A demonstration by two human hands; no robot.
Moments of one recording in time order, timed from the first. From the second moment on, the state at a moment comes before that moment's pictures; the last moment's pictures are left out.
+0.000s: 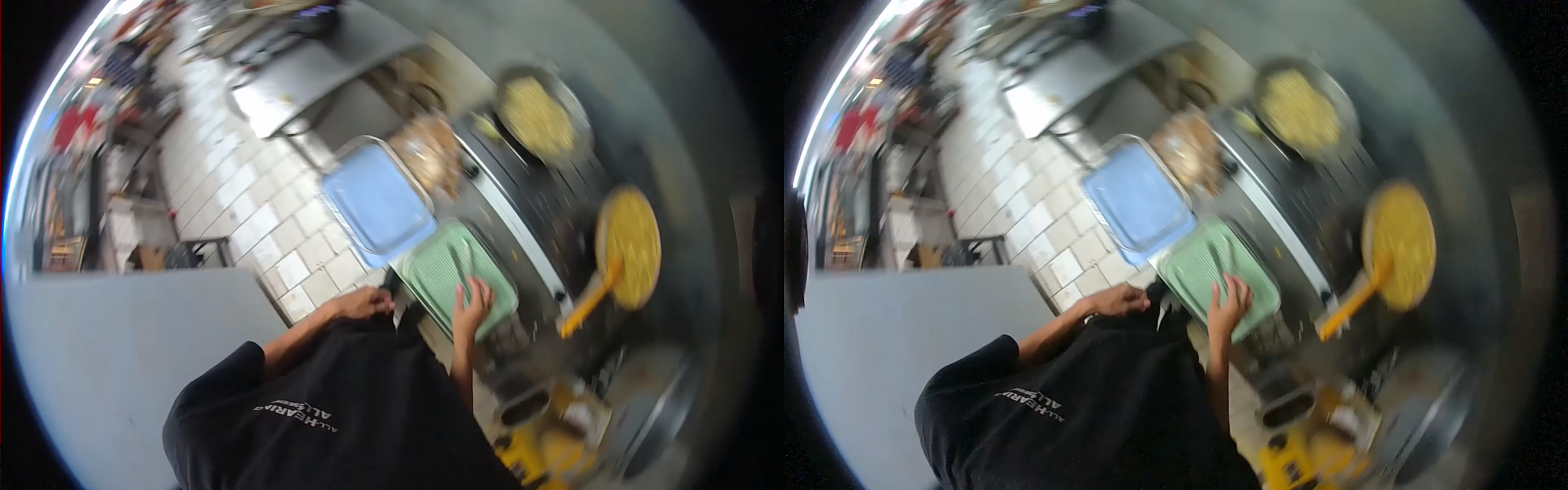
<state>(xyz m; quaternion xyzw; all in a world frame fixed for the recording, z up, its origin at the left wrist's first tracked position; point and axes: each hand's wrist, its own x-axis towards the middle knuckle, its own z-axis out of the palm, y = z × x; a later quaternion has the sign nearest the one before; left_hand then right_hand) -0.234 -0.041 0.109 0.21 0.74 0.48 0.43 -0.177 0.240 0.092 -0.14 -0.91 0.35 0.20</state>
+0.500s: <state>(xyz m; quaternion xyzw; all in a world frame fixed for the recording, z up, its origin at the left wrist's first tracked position) 0.036 -0.377 -0.139 -0.62 0.60 0.46 0.21 -0.310 -0.081 0.143 0.24 -0.74 0.60 -0.15</state>
